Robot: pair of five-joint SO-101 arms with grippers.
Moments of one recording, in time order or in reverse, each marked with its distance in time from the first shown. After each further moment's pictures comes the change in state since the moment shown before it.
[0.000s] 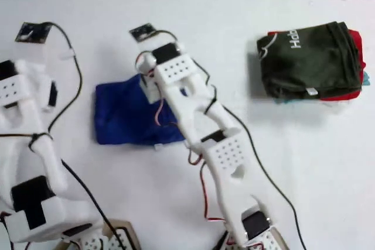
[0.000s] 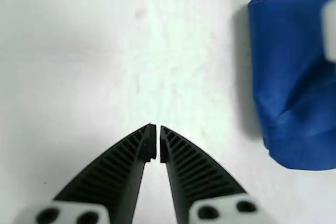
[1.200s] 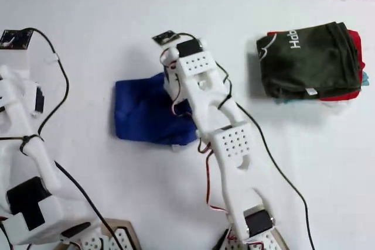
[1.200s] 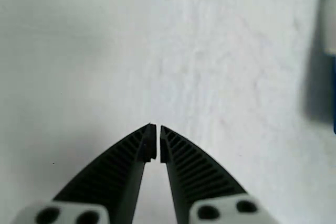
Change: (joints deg) left arm -4.9 0.0 0.0 0.9 -0.9; right arm 9.0 8.4 -8.4 8.8 9.3
